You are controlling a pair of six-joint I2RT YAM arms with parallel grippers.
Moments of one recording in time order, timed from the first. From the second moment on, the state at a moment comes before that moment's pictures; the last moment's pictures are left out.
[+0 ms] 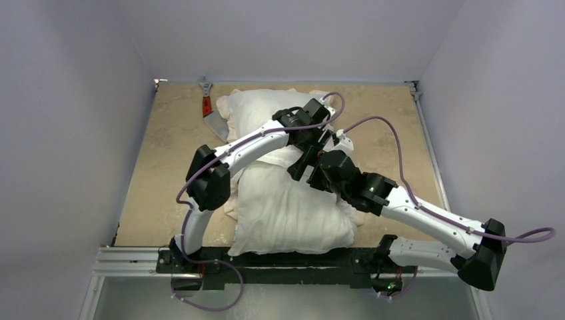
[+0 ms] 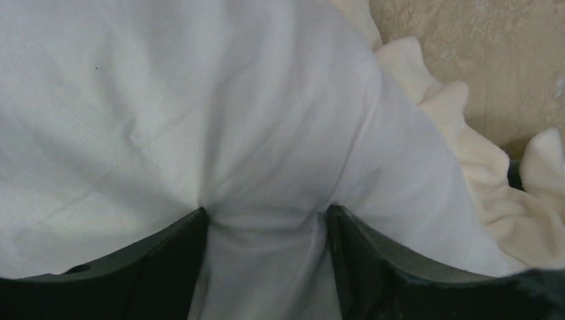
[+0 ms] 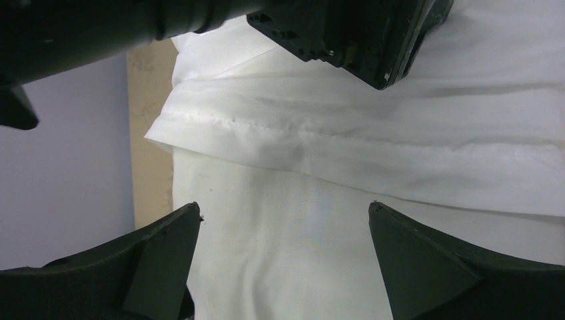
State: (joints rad) left arm -0.85 2.10 1.95 -0.79 -0.11 -0.18; right arm 0.95 1.06 0.91 -0.45 0.37 1.08
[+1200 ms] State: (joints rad) left arm -0.66 1.94 1.87 -0.75 -0.28 -0.24; right arm 0.95 1.51 1.10 -0.42 0.54 1.01
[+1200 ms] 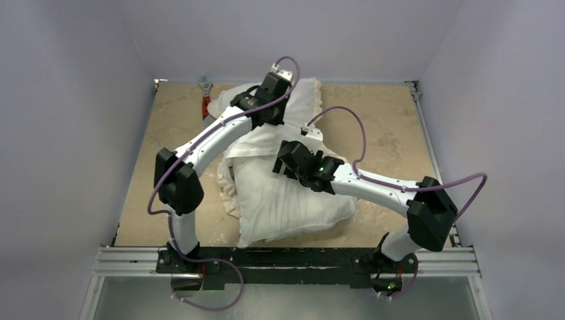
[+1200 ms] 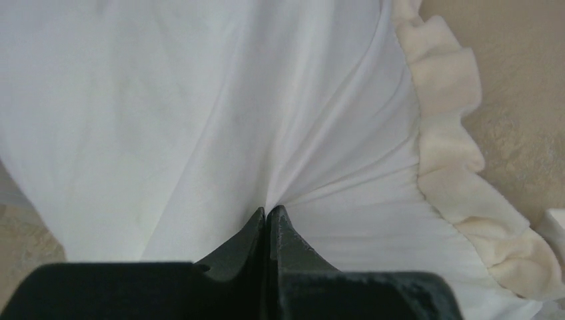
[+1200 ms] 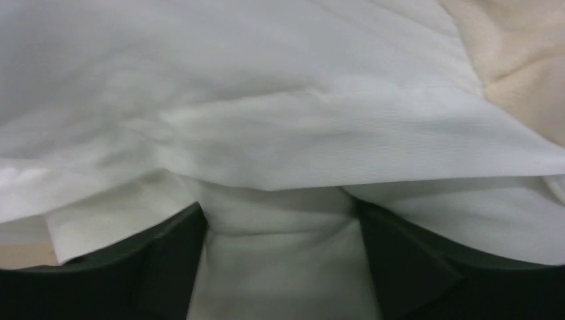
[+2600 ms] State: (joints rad) left arm -0.28 1.80 1.62 -0.56 -0.33 -0.26; right arm 0.88 1.27 1.11 -0.50 0.59 0.99
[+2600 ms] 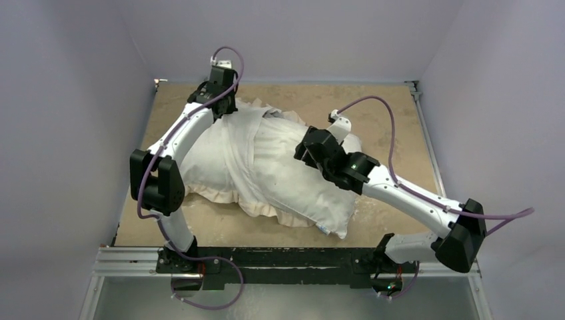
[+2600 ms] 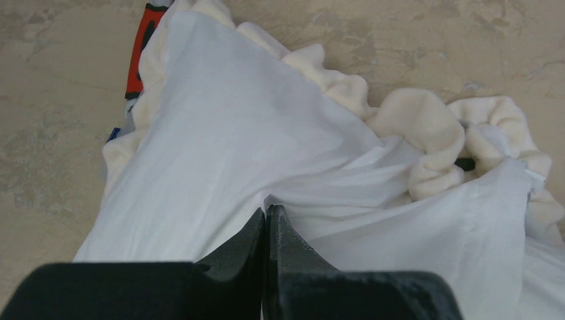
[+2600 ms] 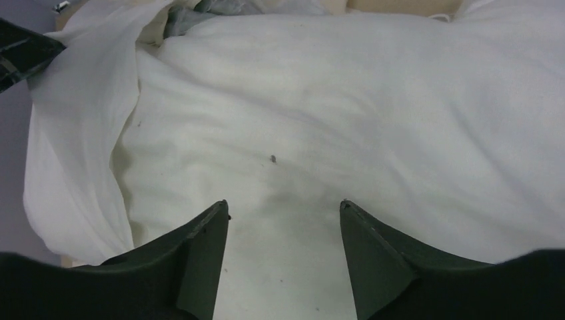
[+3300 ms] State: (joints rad) left arm -0.33 1.79 1.61 -0.54 -0.36 -0.23; right arm 1.13 1.58 1.21 -0.55 0.61 1.04
